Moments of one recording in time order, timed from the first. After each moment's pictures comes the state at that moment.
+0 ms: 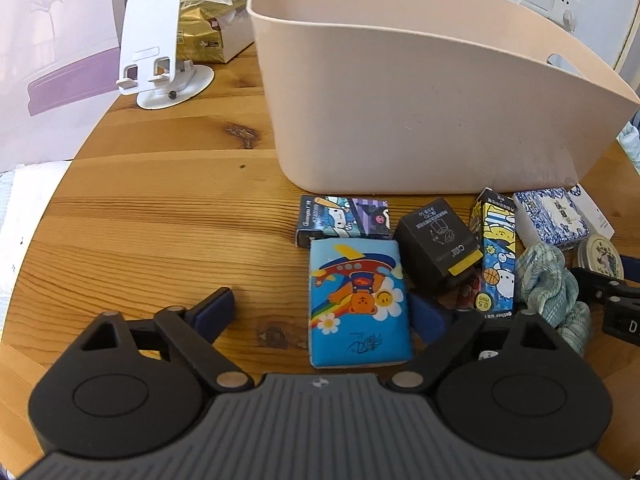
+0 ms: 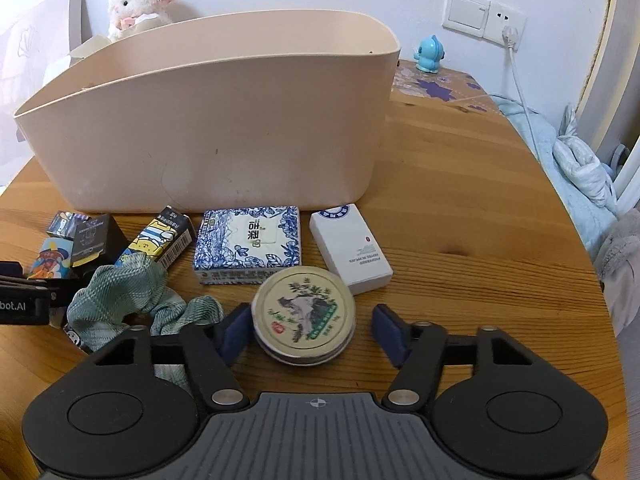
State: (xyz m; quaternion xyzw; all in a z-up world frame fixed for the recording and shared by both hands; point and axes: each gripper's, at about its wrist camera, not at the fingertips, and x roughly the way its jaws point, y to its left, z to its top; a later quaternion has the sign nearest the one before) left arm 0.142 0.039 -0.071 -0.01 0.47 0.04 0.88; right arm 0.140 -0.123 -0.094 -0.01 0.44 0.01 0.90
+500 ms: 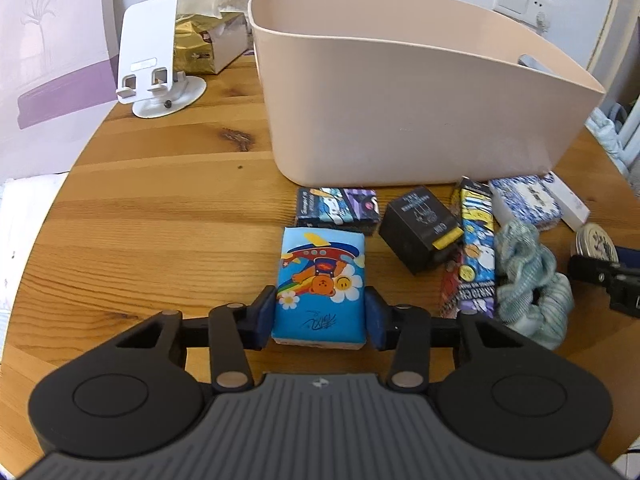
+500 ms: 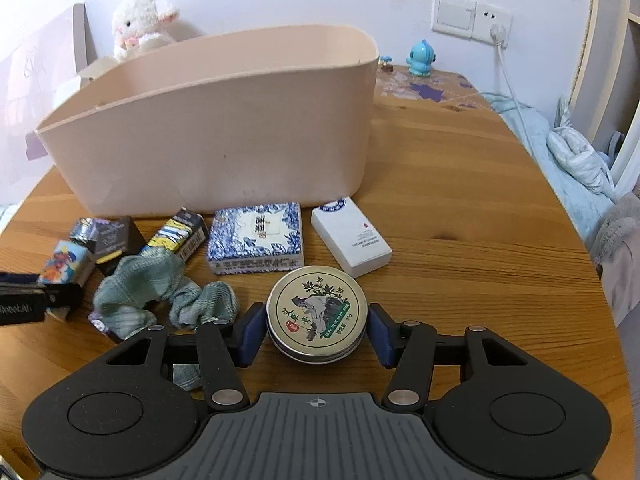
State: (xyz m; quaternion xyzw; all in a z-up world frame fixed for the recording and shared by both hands) left arm 0.118 0.043 -0.065 -0.01 0.45 0.00 0.89; right arm 0.113 -0.127 -0.081 0.02 0.42 0.02 0.91
